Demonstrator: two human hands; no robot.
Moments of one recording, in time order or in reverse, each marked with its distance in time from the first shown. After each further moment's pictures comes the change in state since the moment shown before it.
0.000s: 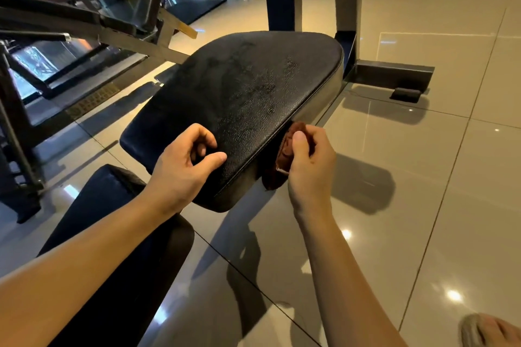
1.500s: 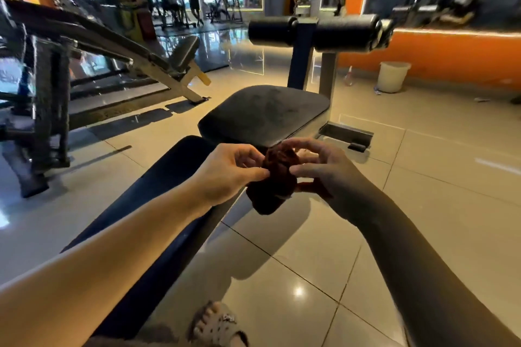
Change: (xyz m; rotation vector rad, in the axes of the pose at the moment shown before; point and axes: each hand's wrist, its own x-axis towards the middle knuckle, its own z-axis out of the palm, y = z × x) left_hand -0.261 0.070 -0.135 -0.344 -0.185 0.101; right_hand -0.251 -0.203 -0.066 -0.174 -0.723 0.137
